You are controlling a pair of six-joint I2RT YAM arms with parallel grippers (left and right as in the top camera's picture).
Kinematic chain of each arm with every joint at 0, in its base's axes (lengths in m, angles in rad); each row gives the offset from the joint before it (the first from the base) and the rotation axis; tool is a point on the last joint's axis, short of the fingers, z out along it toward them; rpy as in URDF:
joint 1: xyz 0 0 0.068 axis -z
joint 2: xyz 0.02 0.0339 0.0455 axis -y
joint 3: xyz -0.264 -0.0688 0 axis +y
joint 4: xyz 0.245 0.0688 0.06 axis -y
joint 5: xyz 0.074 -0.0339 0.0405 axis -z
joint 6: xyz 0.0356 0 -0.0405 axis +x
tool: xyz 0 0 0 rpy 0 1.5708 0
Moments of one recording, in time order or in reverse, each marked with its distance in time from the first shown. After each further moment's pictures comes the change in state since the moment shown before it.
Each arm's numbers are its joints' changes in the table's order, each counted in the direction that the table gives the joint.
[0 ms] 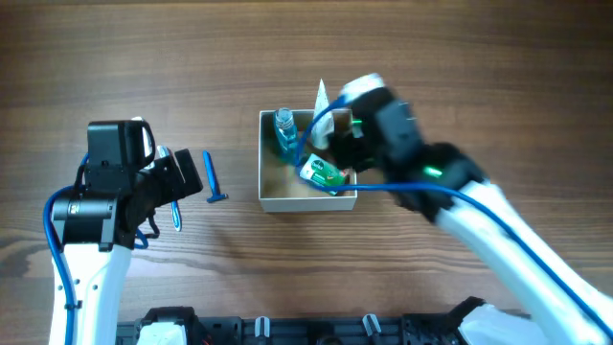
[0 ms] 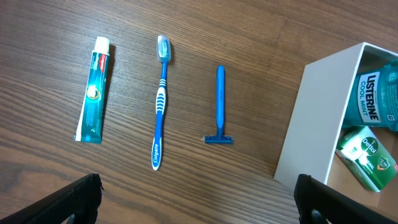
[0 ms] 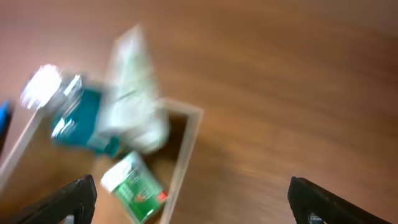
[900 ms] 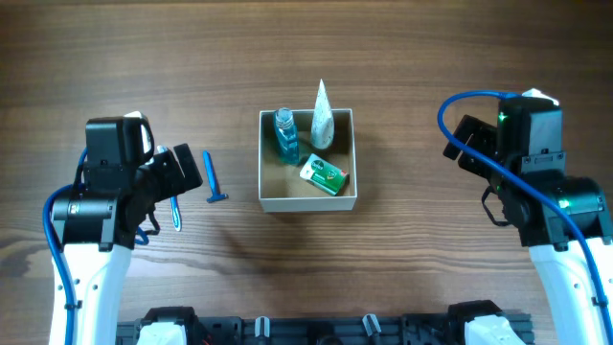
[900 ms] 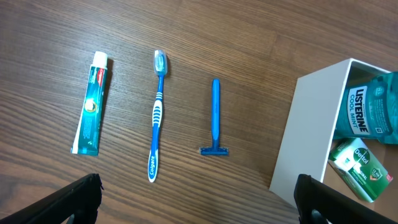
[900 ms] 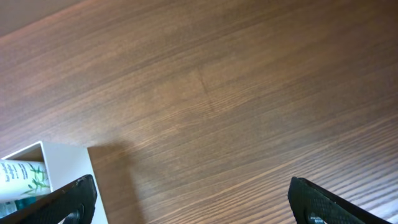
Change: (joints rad) left arm 0.000 0.000 0.000 0.045 0.000 0.000; right arm 0.465 0.229 0.036 -0.287 -0.023 0.283
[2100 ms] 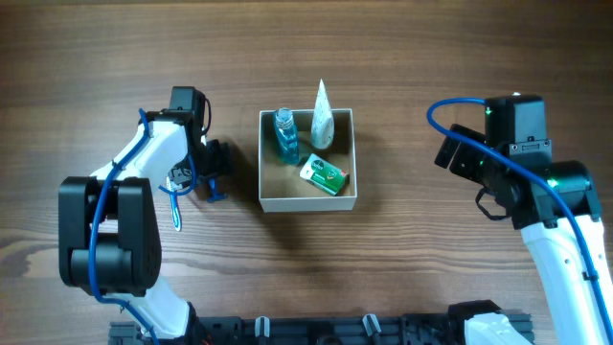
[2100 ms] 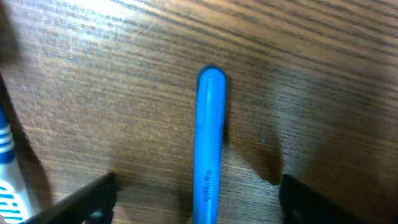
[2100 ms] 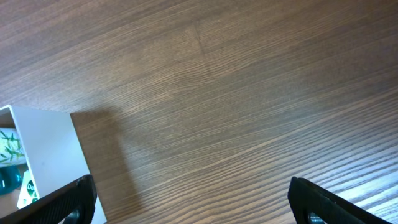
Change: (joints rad) left arm 0.060 -0.779 -0.004 0.287 0.076 -0.040; right arm 0.000 -0.072 0.000 -0.082 -0.052 0.000
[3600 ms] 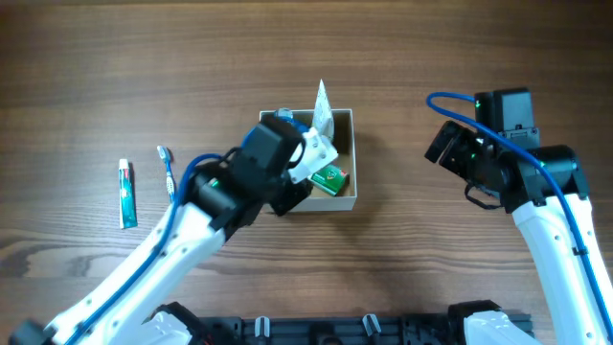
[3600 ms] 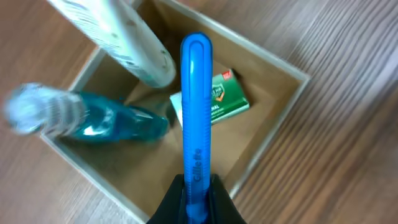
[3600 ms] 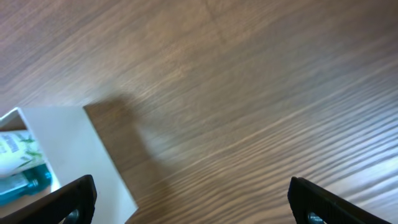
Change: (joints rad) left arm 0.603 0.530 -0.013 -0.010 0.016 0.708; right arm 0.001 -0.076 0.000 -0.019 -0.109 0.184
